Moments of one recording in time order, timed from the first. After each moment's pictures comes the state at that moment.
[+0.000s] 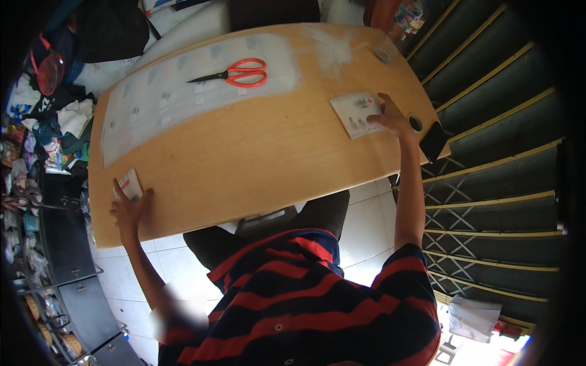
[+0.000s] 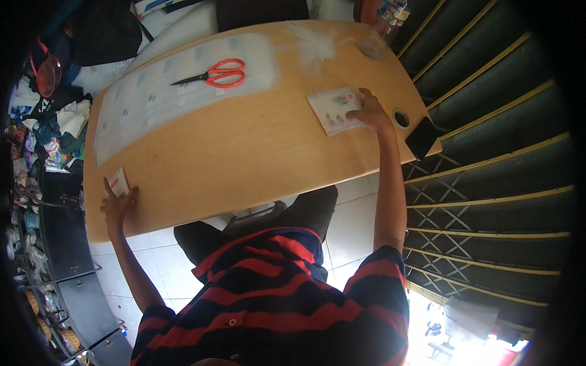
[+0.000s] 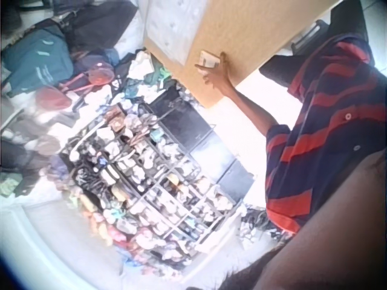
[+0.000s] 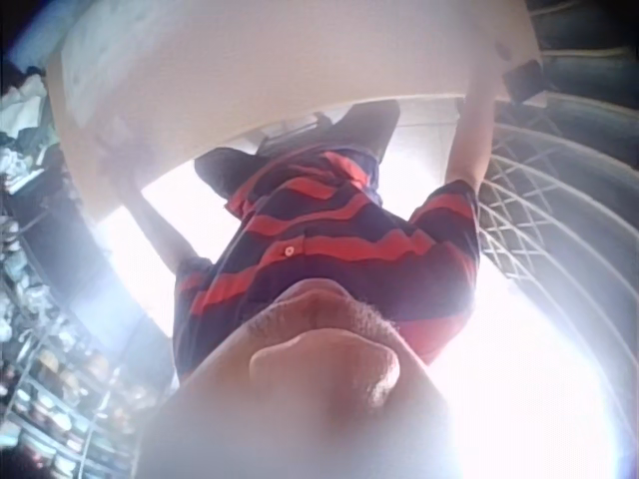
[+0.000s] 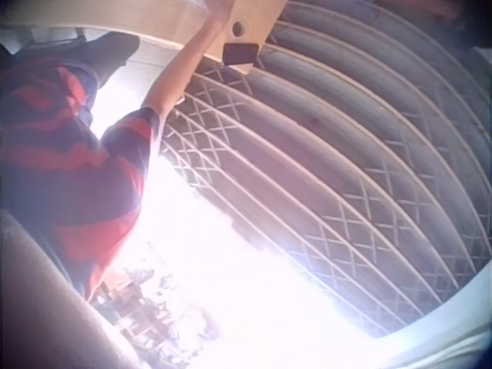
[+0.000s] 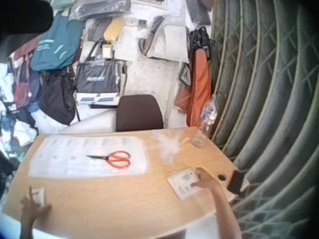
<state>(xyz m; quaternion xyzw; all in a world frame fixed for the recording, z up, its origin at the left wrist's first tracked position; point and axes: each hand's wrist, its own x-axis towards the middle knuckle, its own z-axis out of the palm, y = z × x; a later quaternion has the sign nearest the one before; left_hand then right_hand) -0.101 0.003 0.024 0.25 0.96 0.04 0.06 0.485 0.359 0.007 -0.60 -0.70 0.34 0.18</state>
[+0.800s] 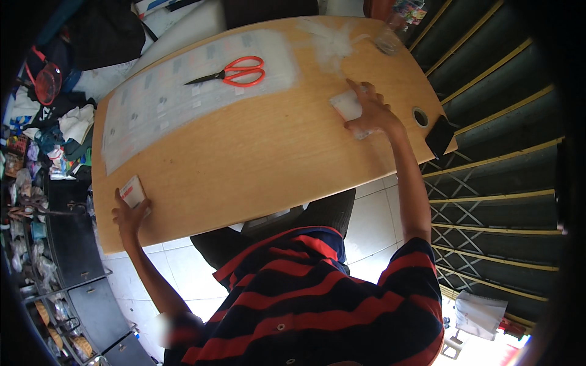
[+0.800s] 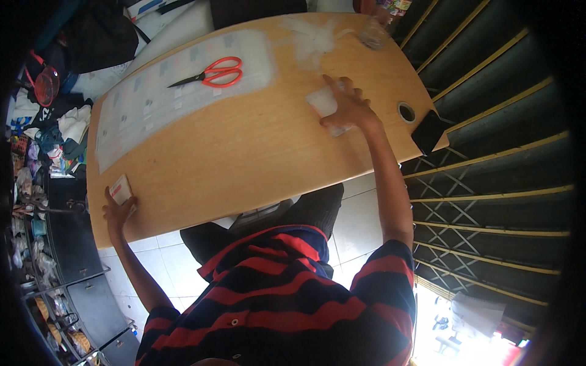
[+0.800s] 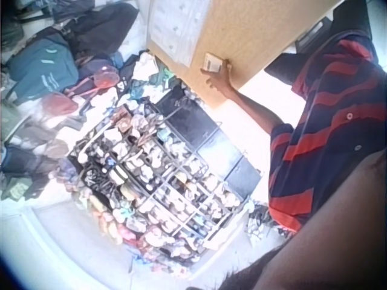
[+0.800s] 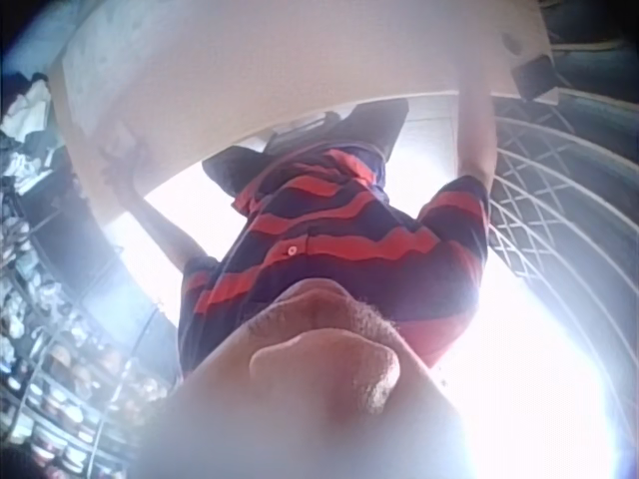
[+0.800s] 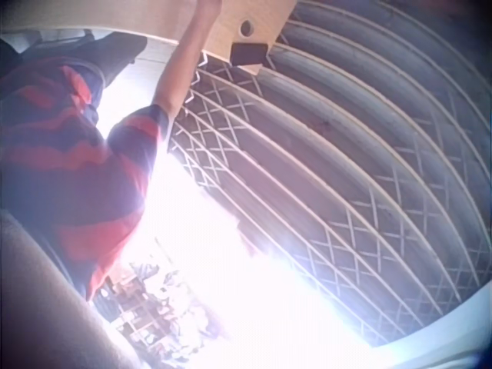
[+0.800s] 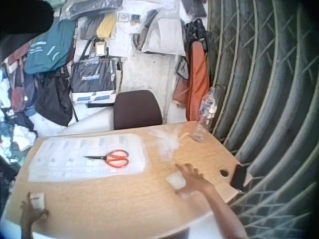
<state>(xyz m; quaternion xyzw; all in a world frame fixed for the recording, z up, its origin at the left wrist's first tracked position) -0.123 -0.003 0.016 0.26 0.96 0.07 0.05 0.403 0.313 0.055 -0.60 -0.78 0.16 -0.02</state>
